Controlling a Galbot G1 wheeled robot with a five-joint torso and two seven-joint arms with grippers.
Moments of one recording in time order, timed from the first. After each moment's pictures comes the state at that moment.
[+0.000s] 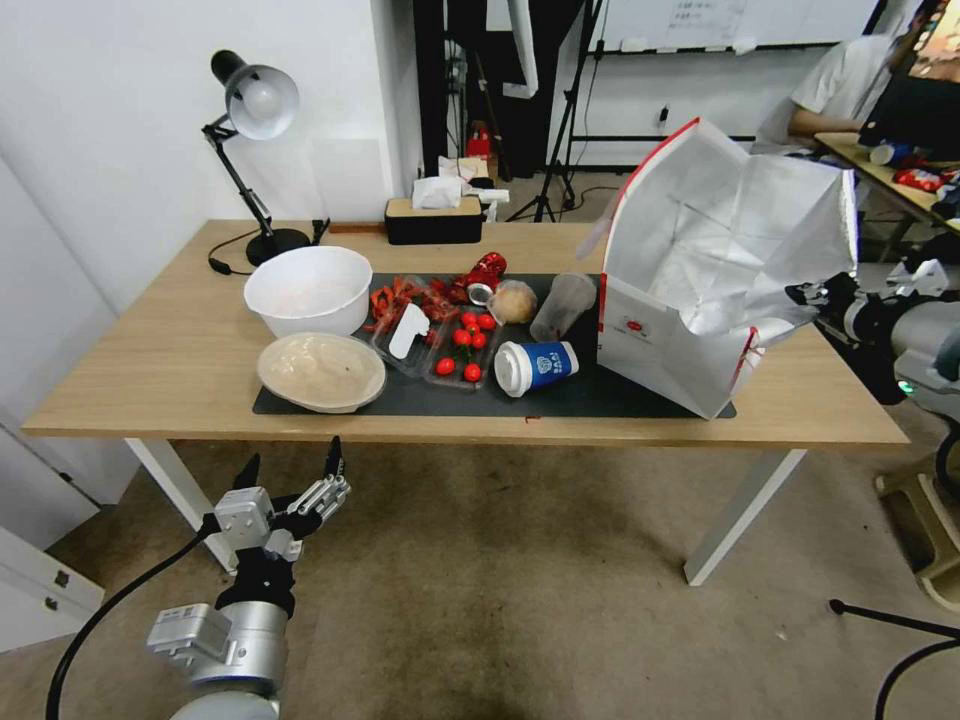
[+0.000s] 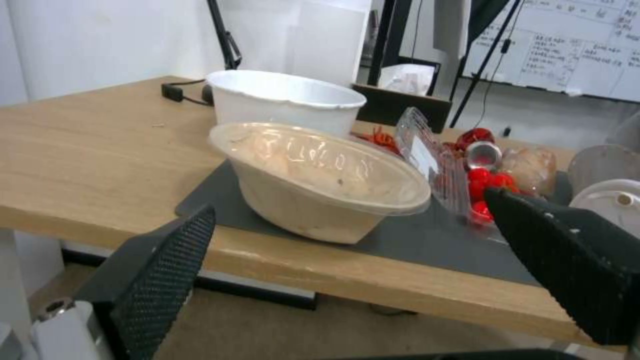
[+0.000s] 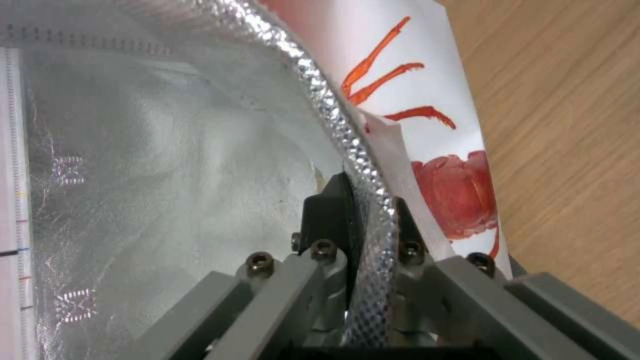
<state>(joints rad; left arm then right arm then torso) 1.83 -1.49 -0.54 -2.34 -0.31 0.00 -0.12 -1.00 0.54 0.70 2.07 2.14 -0.23 0.94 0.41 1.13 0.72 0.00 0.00</state>
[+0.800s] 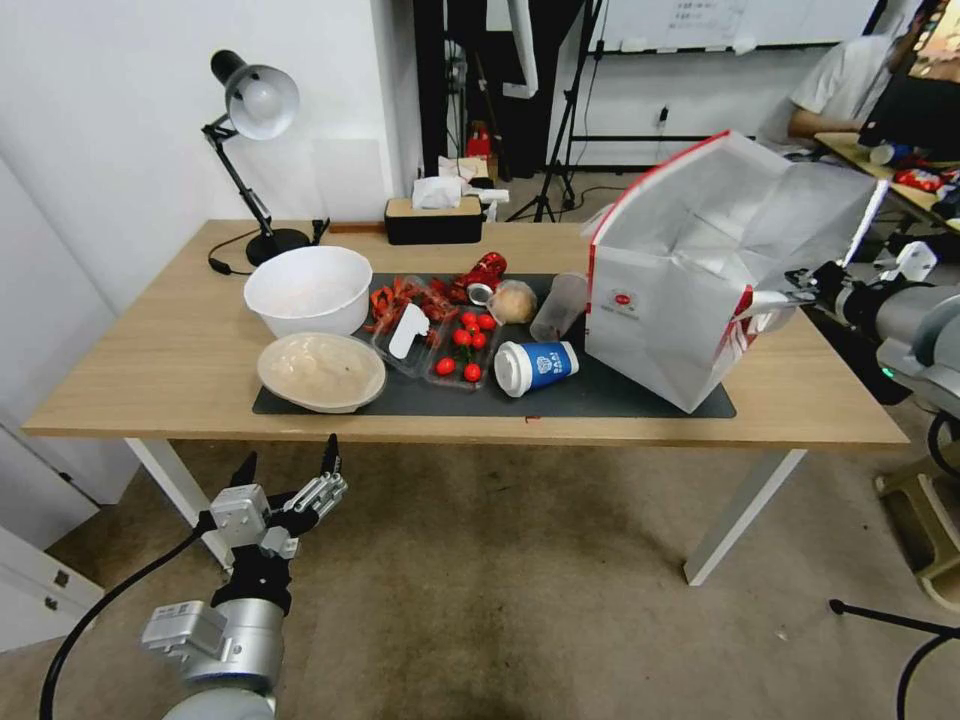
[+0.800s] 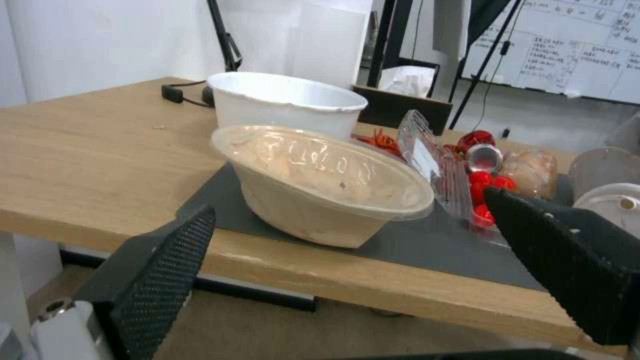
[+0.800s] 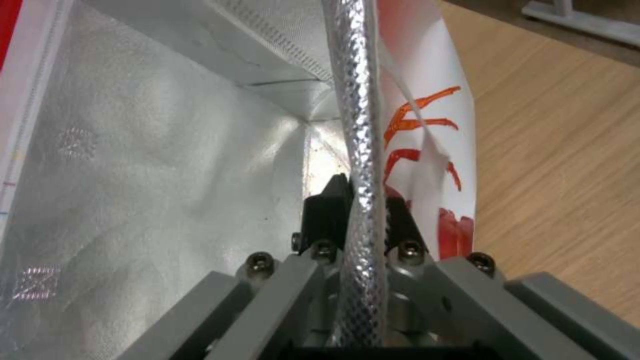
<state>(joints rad) 1.83 -1.47 -0.55 -2.34 -0.33 0.00 -0.12 -0.90 0.52 0.58 2.00 2.00 -0.27 0.88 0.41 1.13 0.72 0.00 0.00</state>
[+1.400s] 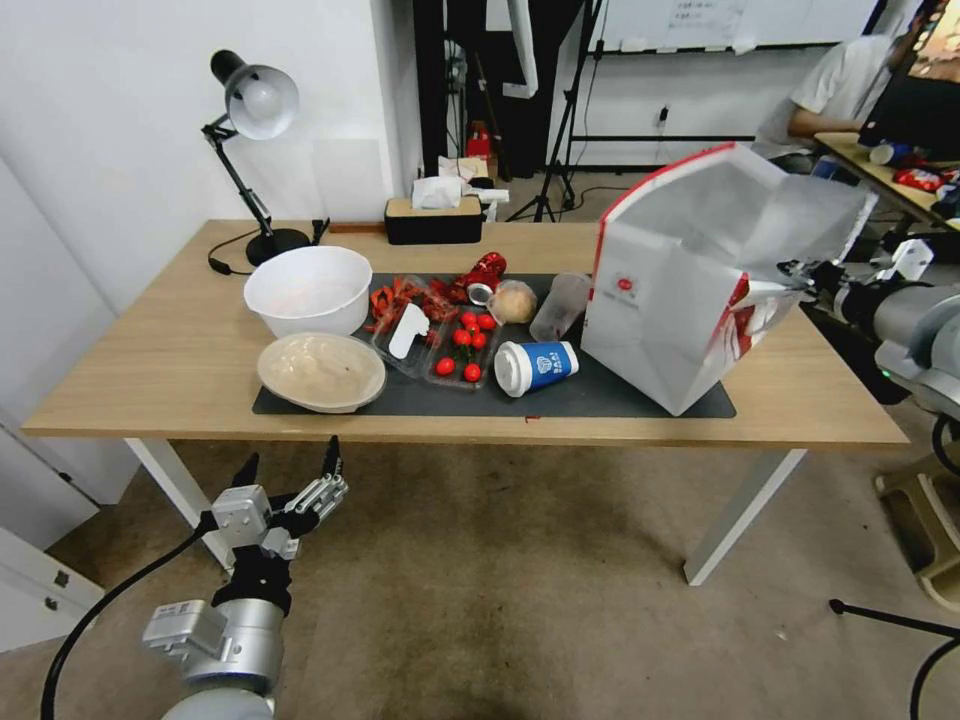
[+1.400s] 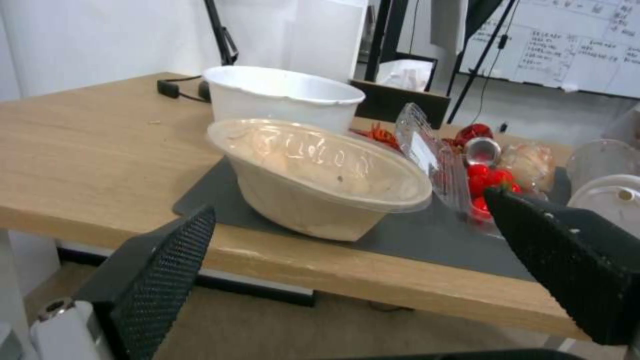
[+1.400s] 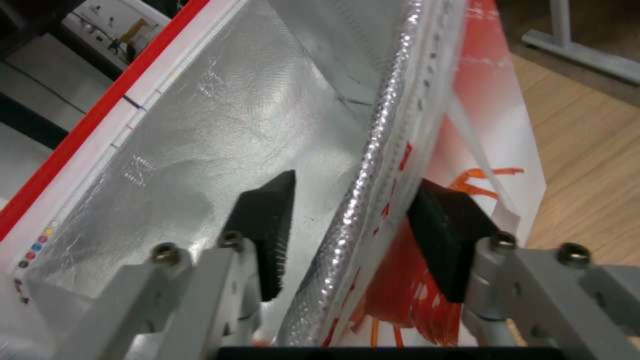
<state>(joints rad) 1.83 -1.47 -0.55 -2.33 -0.33 0.01 -0.12 -0.89 0.50 0.56 1.99 1.95 -0.29 0.86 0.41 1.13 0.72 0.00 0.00</state>
